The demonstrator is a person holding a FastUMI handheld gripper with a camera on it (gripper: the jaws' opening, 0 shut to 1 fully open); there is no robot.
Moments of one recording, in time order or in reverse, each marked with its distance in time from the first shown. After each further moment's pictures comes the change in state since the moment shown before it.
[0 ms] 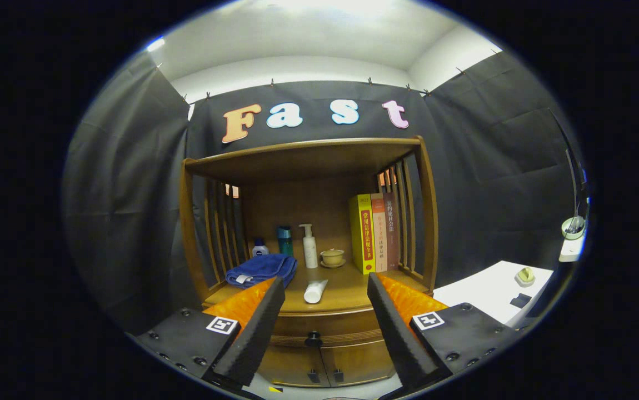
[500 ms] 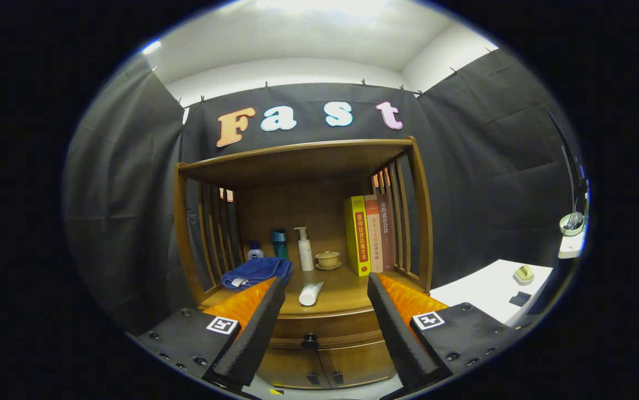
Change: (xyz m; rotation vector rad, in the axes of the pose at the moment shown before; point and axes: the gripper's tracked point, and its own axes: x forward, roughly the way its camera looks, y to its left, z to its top) arm -0.002 -0.010 0.010 -0.007 -0.036 -0.019
